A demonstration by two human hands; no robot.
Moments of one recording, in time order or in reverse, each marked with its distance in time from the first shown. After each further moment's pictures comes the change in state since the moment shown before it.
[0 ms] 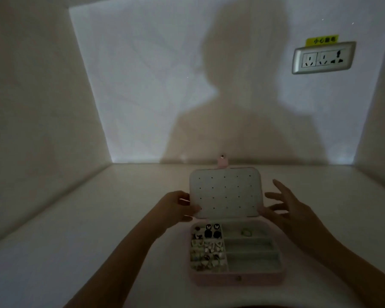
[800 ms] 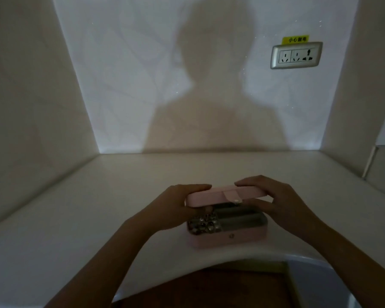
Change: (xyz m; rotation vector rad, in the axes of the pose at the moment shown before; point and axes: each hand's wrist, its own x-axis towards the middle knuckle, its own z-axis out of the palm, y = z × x) left_hand -0.056 0.003 0.008 0.565 -0.150 0.557; right_hand -0.049 -0.042 -0.008 -0.023 -0.002 -0.377
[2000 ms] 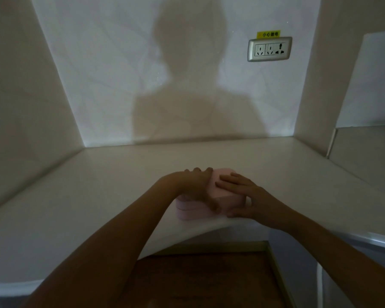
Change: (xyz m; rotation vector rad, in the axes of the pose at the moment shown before) left_hand 0.037 0.052 0.024 0.508 -0.457 -0.187; right_hand -0.041 0.013 0.018 -0.140 -0.272 0.091
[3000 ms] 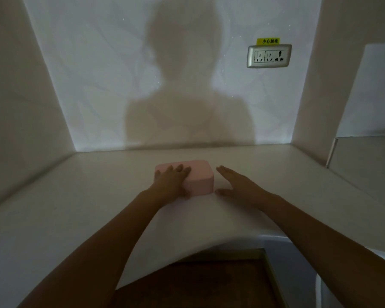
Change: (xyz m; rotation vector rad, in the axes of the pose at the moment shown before) left_hand 0.046 -0.067 0.016 0.030 0.266 -0.092; right_hand 0.080 0.032 -0.006 -0.225 -0.077 0.233
